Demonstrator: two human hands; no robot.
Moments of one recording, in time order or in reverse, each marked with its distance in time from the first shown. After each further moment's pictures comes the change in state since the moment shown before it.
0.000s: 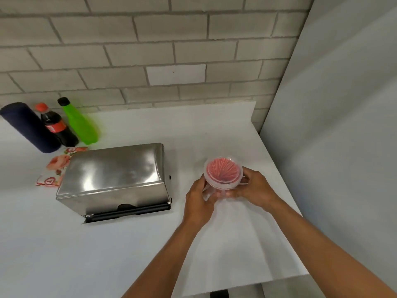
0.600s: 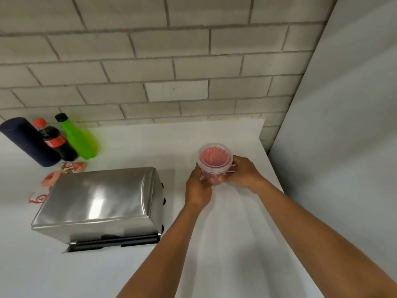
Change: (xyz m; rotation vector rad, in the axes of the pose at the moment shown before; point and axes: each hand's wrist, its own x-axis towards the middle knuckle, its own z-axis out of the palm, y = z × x) left_hand 0.130 0.005 0.021 -0.040 0.155 -0.113; right_hand 0.155 -0.018 -0.021 -0.080 -0.047 -0.053
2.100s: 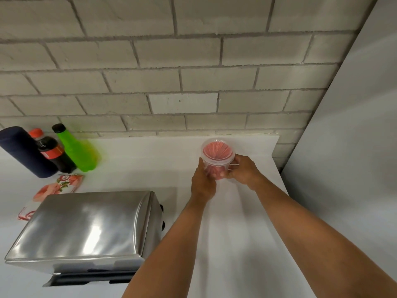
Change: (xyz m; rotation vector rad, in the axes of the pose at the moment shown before) left_hand 0.105 -0.002 0.017 0.199 0.036 -0.030; right_hand 0.106 -0.010 -0.002 -0.037 0.023 0.066
